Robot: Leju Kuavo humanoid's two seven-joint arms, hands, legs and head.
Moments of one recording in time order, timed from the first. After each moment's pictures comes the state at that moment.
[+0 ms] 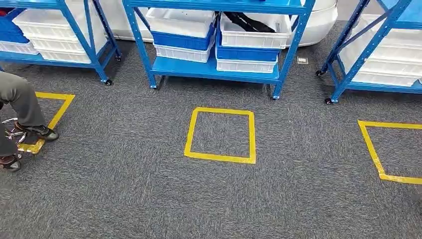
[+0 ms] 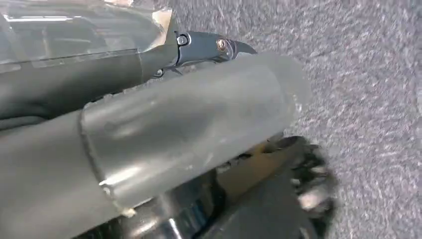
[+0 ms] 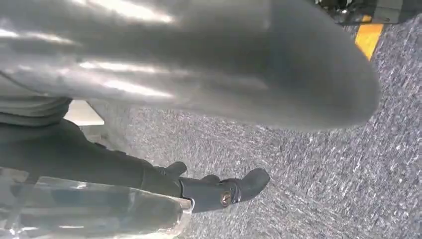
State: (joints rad) left arm -0.12 -0.18 0.68 -0.20 -0.99 0.05 -0.25; right arm -0.09 0.04 -0.71 -0.20 1.10 -0.15 0.06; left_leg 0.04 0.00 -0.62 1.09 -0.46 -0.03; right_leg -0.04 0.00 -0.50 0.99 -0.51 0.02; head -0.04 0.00
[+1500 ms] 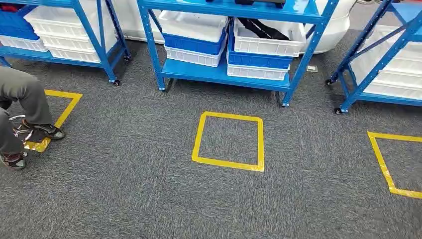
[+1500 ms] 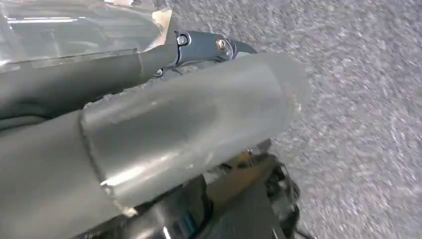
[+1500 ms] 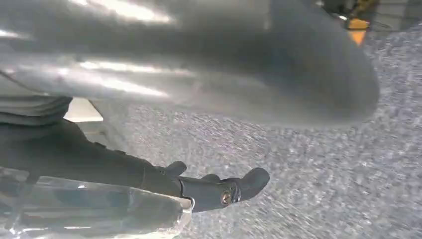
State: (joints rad) left arm -0.12 -0.19 0.70 -0.20 -1.00 0.03 -0.28; right arm -0.09 0.04 -0.73 -0.20 1.14 -0.15 0.06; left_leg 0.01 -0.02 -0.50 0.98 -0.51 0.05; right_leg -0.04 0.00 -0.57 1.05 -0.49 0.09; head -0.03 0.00
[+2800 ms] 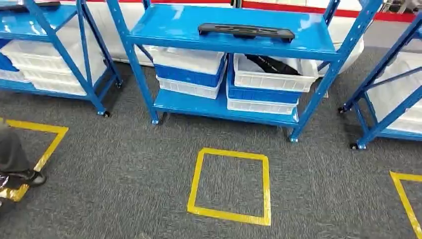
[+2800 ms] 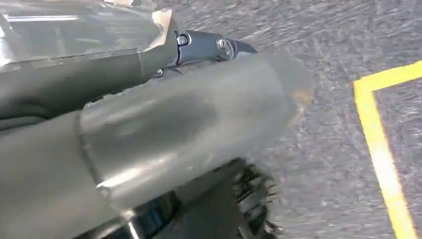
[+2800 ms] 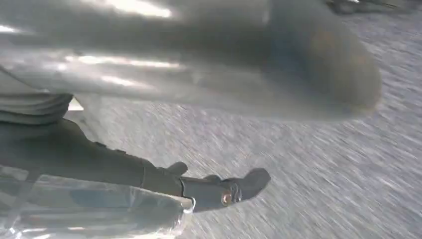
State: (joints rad) left arm -0.15 -0.19 0.70 -0.21 -1.01 0.05 -0.28; right arm -0.10 0.04 -0.77 -0.20 1.16 -0.15 0.06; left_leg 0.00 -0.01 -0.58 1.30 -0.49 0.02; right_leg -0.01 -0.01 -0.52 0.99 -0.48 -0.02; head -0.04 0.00
